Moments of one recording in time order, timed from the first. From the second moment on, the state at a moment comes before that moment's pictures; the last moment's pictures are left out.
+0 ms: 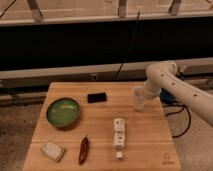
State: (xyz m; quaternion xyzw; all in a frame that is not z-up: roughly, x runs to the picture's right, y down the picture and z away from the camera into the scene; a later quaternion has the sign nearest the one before) arm 0.228 0.076 0.810 -0.28 -0.08 -0.13 0.95
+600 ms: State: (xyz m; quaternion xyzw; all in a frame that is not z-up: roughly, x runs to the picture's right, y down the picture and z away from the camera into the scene) arm 0.194 0.068 0.784 -0.28 -0.09 -0.16 0.94
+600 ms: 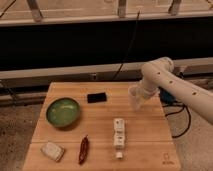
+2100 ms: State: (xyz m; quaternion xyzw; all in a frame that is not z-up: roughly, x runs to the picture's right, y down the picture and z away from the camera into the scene) arm 0.036 0.056 0.733 -0.27 -0.11 -0.31 0.91
